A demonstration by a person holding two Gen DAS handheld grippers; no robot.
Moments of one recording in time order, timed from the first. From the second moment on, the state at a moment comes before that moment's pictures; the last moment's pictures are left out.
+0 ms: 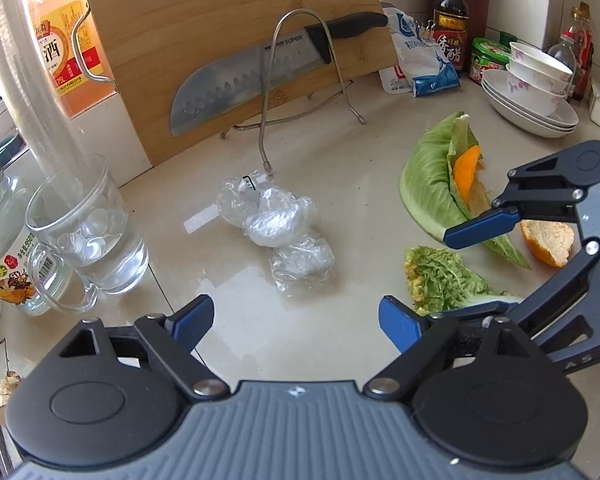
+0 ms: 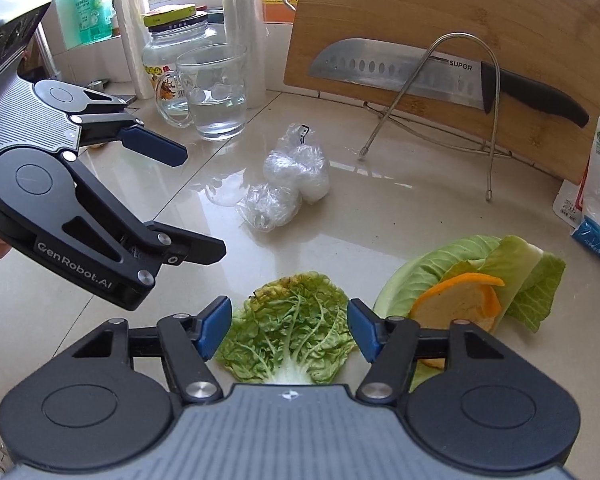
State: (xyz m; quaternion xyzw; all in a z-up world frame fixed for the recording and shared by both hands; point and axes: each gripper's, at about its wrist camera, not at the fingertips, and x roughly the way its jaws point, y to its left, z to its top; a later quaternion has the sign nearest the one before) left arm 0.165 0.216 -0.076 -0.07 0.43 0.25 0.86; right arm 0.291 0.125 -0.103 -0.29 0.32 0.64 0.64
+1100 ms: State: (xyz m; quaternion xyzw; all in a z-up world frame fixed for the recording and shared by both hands) left arm 0.222 0.284 -0.112 -0.15 0.41 0.28 0.85; right arm 0.294 0.077 -0.077 -0.29 0.32 0.59 0.68
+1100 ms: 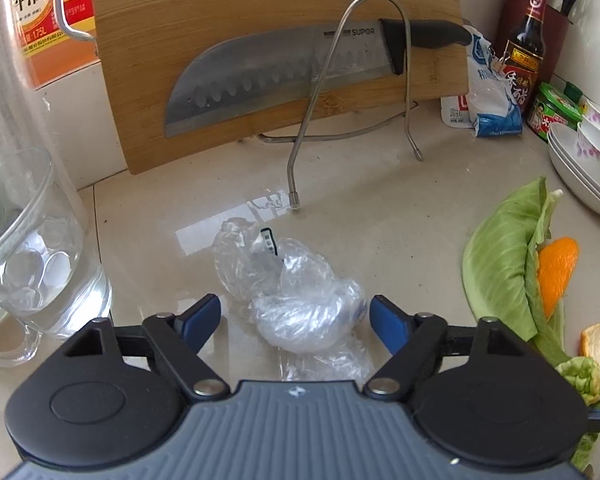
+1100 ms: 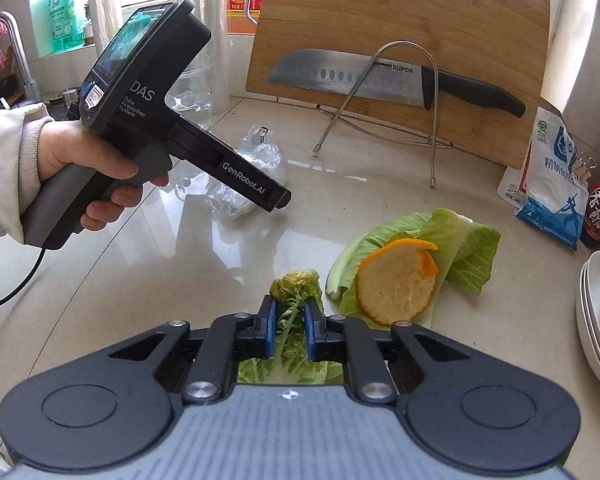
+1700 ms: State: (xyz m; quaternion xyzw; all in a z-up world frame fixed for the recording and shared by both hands) left arm 0.205 0.239 -0.076 -0.12 0.41 0.24 0.87; right arm 0.285 0.040 -0.065 -0.27 0.32 0.57 0.71
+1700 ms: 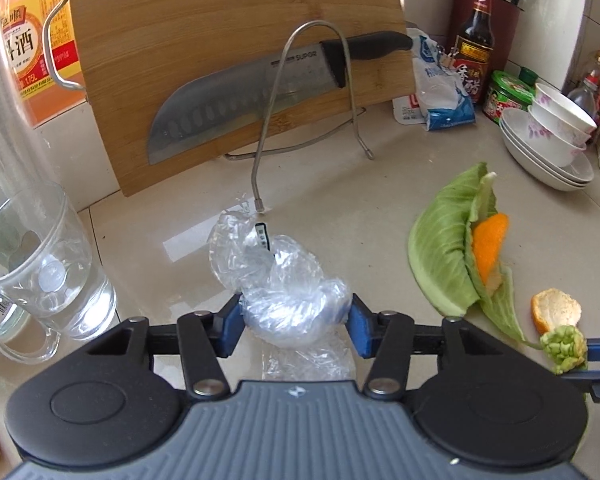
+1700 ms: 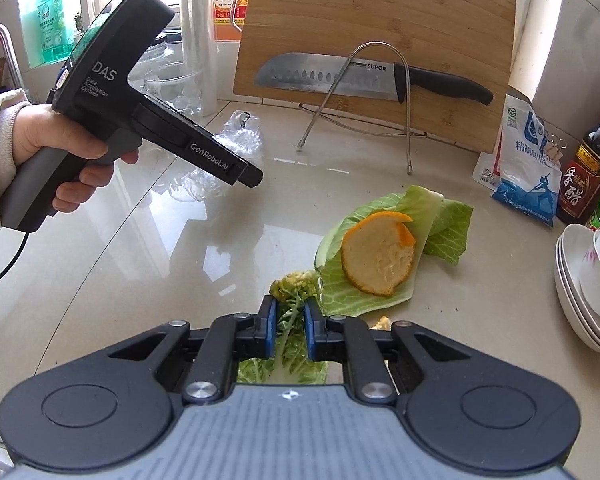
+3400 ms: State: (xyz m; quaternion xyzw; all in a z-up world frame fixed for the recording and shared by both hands) left arm 0.282 -0.134 -0.071 0.06 0.45 -0.12 0.88; right arm 0.343 -0.304 -0.174 -0.14 0.48 0.28 0.82
